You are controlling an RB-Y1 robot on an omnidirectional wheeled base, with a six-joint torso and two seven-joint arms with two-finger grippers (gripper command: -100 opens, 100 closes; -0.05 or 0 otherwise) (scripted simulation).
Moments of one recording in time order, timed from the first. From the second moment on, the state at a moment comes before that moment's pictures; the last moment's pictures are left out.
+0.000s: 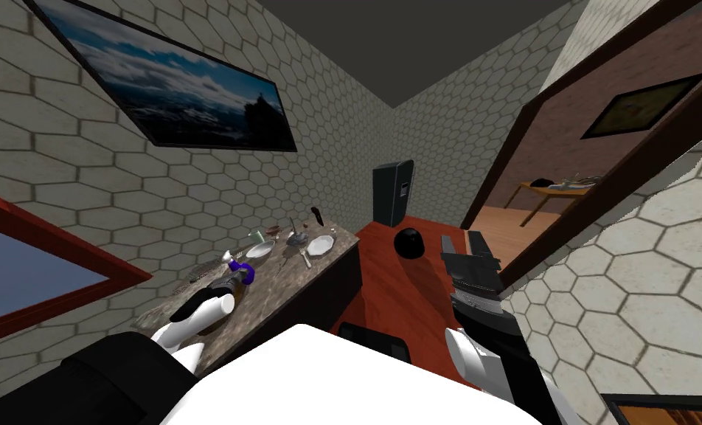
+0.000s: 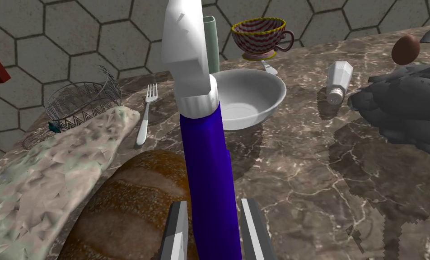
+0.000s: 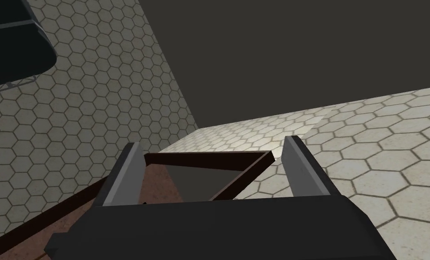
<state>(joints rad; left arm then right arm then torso) 0.34 0.35 0.89 -1.61 0.40 0.36 1.55 0.46 0.01 0.04 -2.21 0.09 -0.55 -0.13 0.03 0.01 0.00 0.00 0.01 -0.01</state>
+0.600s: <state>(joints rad) 0.32 0.50 1.02 -1.47 0.36 0.44 1.62 0.46 0.01 0.04 -2.21 0.09 -0.55 -0.13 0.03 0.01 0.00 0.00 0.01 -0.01</state>
